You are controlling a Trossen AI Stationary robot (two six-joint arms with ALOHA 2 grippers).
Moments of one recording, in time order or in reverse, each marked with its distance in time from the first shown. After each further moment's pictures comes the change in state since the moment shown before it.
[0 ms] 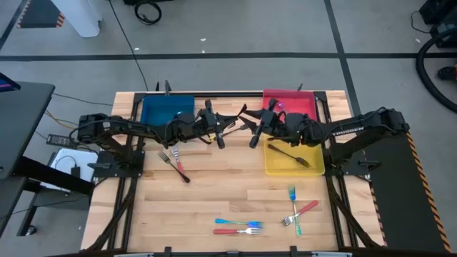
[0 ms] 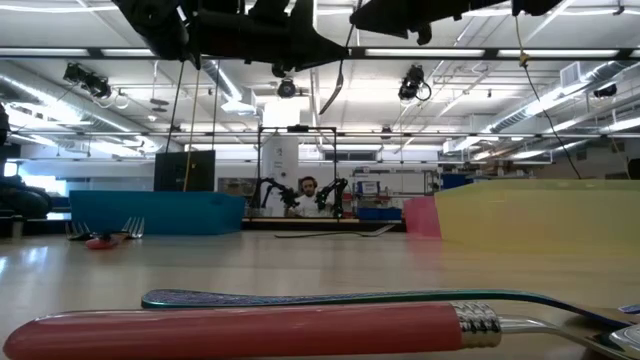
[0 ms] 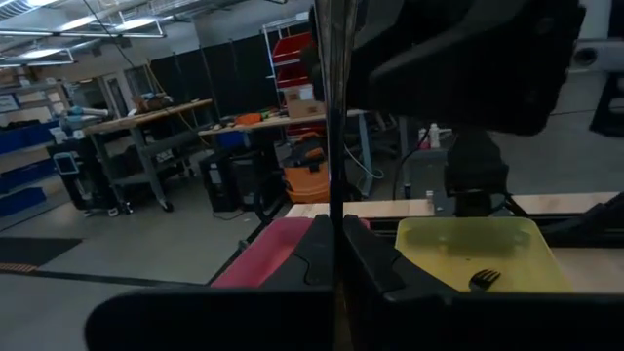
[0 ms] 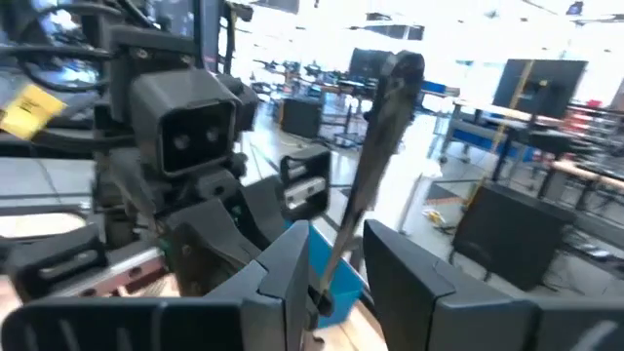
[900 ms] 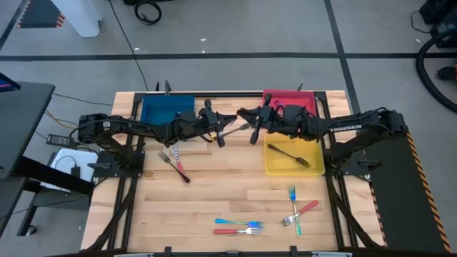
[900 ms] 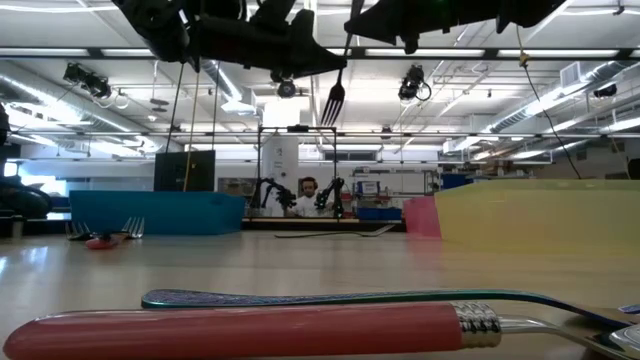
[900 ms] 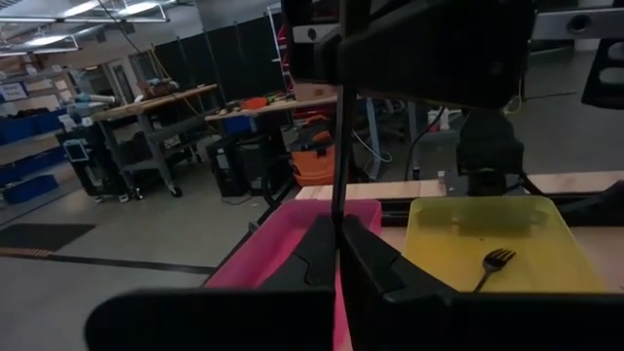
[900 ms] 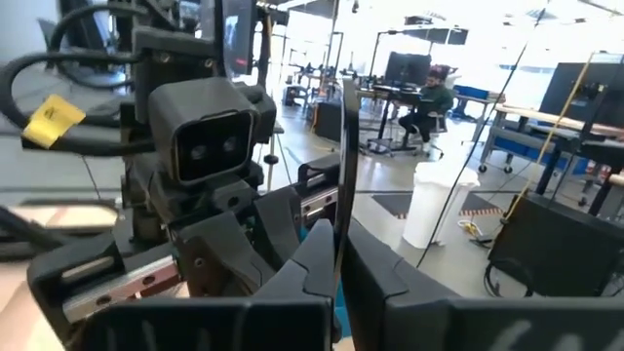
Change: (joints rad) left arm 0.005 0.001 0.000 -0.046 -0.002 0.011; right arm -0.117 0.014 0.000 0.005 -0.208 0.001
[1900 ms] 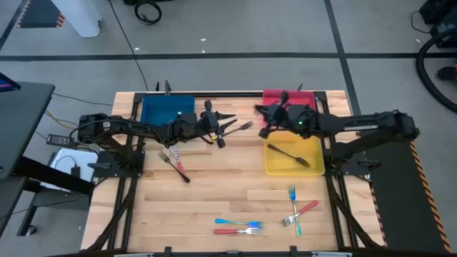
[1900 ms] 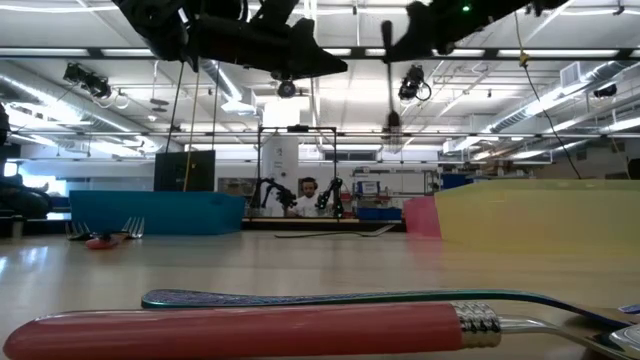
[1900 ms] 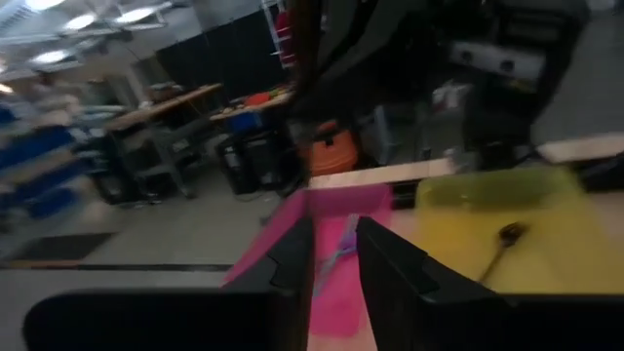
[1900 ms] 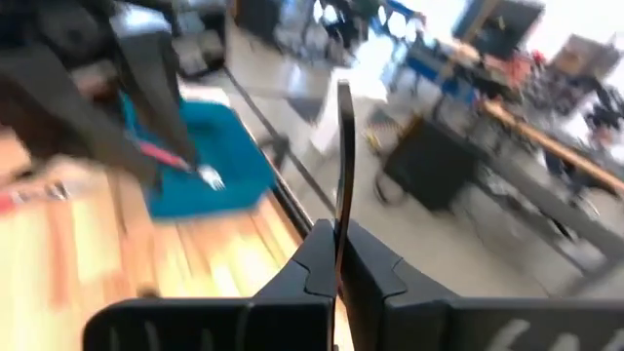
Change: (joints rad) left arm -0.002 0.000 0.001 -0.029 -0.042 0.100; right arm 0.013 -0.169 0.000 -0.433 0.279 -0.066
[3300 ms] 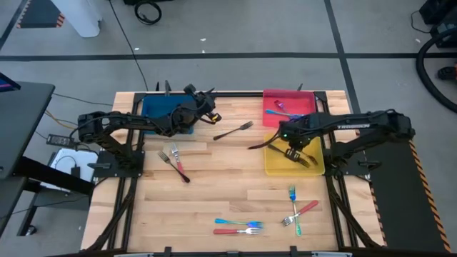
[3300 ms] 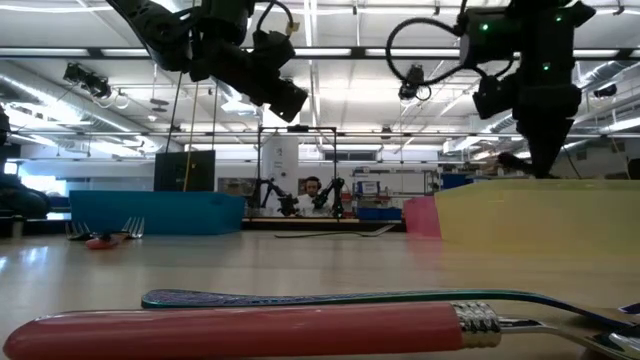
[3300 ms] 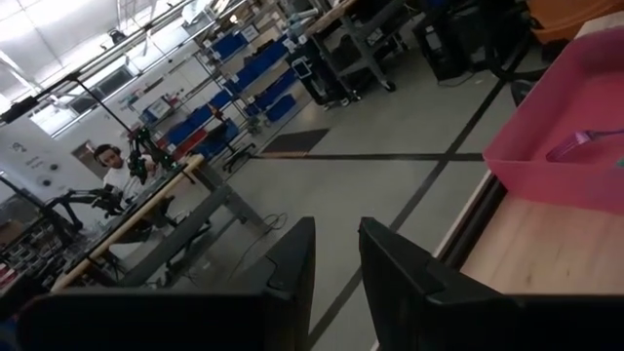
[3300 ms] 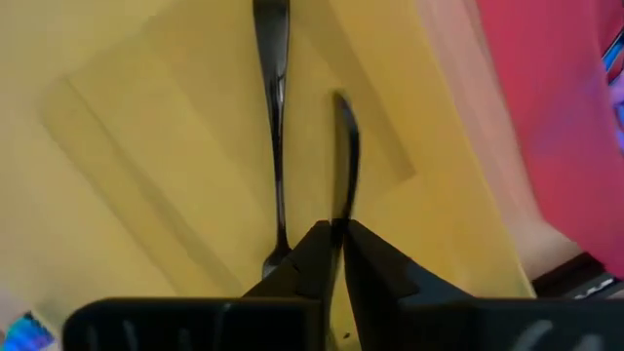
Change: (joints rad) left arm 0.154 -0.003 0.000 -0.086 -0.456 0.238; right arm -0.073 0.080 0.000 -1.171 -0.437 0.628
